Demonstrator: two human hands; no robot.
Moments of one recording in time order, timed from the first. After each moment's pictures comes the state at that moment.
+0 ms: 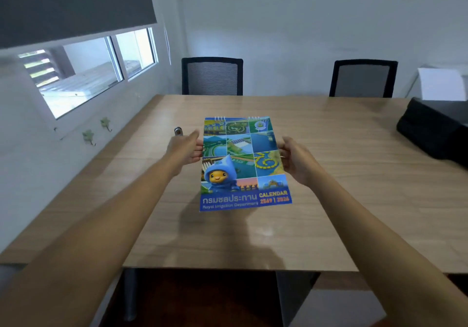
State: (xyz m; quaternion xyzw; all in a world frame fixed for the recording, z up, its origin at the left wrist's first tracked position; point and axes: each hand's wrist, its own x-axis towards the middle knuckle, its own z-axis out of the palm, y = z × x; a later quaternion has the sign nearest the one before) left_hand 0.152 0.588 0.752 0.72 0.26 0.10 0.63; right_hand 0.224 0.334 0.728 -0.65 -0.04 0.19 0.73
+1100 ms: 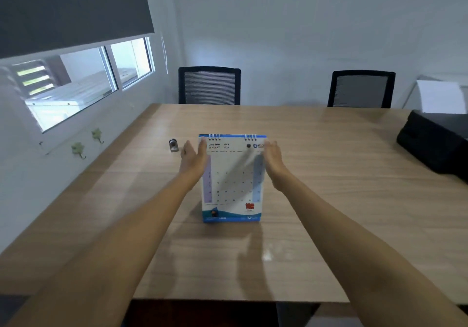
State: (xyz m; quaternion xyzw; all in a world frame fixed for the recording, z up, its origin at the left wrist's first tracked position) left_hand 0.205 0.575 0.729 0.82 0.24 0.12 0.50; right_hand 0.263 0.390 0.728 -0.81 -0.04 0.07 0.58
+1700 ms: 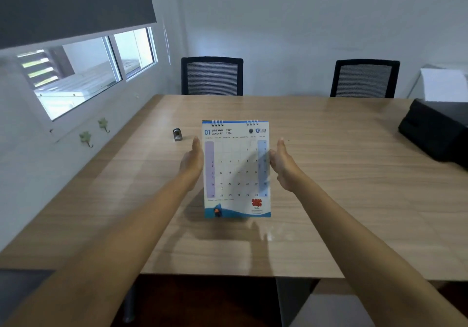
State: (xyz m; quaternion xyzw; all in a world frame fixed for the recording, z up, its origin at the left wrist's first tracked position) left_hand 0.166 0.565 0.716 0.75 0.27 0.11 0.59; right_hand 0.216 0.363 0.727 -0.74 -0.01 0.22 0.63
